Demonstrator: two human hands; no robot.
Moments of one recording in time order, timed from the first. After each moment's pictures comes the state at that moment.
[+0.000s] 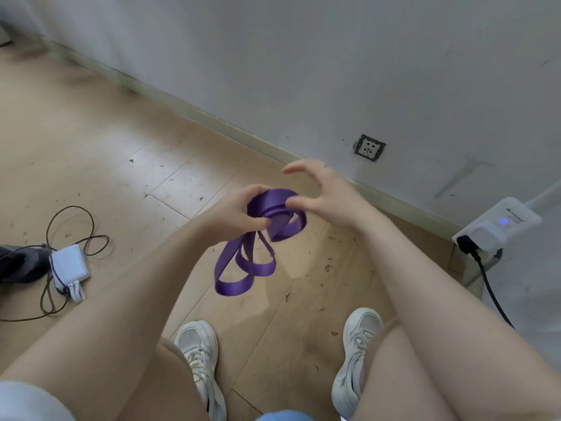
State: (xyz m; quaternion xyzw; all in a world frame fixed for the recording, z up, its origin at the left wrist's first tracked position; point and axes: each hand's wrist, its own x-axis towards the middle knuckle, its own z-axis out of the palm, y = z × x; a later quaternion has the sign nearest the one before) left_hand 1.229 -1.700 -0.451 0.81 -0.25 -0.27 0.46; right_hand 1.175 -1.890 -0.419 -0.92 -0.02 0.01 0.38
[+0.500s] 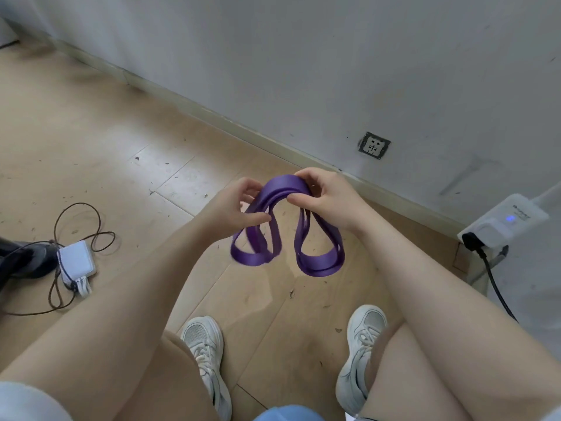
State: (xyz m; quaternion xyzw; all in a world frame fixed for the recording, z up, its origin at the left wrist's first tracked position) left_hand 1.227 -1.685 -0.456 0.85 -0.24 -0.17 0.43; right_hand 1.175 -1.881 -0.435 -0.88 0.00 0.01 0.48
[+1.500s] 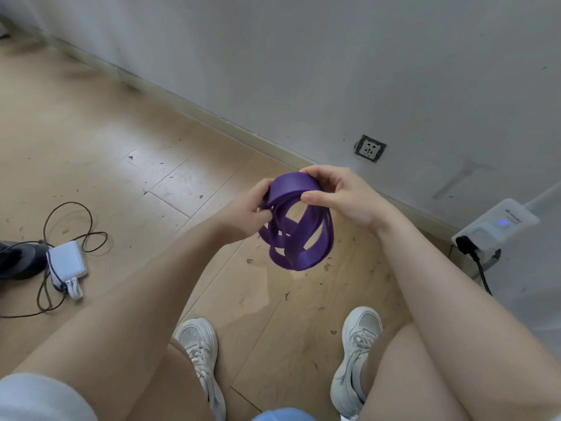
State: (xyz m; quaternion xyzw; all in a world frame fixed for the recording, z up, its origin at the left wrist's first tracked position) left_hand 1.223 -1.706 -0.454 0.80 -0.28 -0.24 0.47; right_hand 1.168 -1.899 -0.418 -0.80 -0.04 0.07 0.59
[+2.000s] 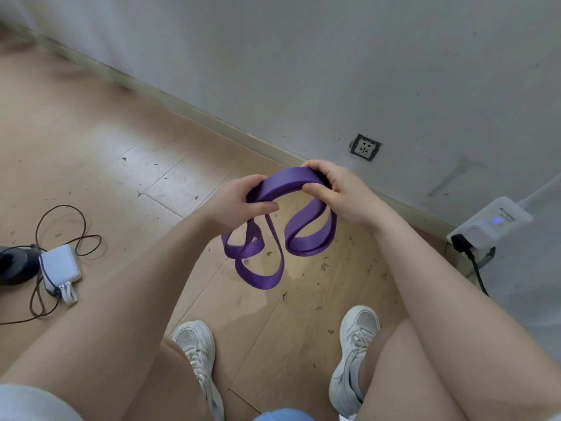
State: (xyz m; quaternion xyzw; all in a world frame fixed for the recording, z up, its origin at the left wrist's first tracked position) left_hand 1.233 -1.704 -0.443 0.84 -0.27 -0.19 0.44; right_hand 1.174 -1.905 -0.422 -0.90 -0.05 -0.01 0.43
